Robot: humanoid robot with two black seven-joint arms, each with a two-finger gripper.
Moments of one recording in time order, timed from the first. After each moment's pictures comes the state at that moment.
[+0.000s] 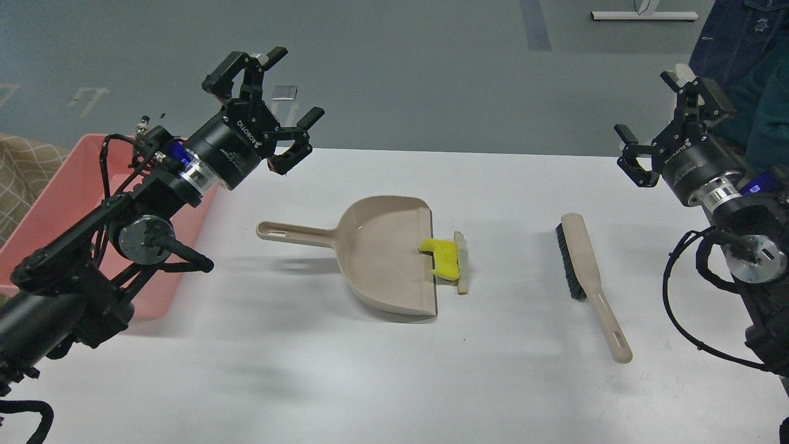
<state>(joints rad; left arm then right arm) -0.55 0.49 -0.93 -1.21 0.31 -0.41 -0.23 0.56 -0.37 1.18 0.91 -0.50 0.36 0.12</state>
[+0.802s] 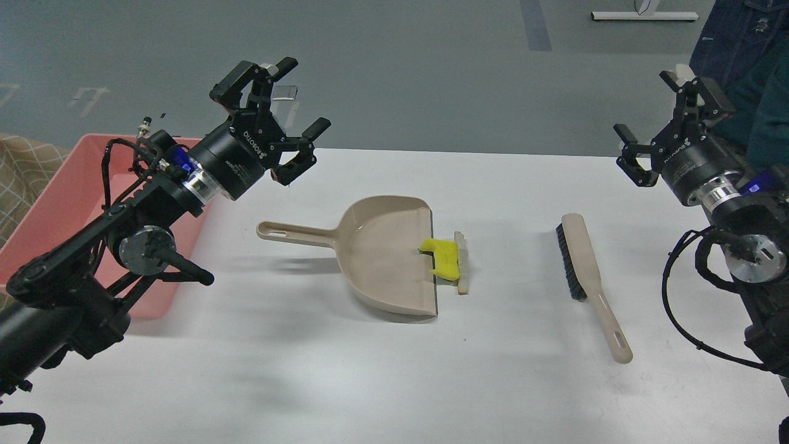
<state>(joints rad) -0.51 0.50 -0.93 -1.28 0.38 -0.39 -0.23 0.56 -0.37 1.18 0.91 -0.50 0.36 0.12</state>
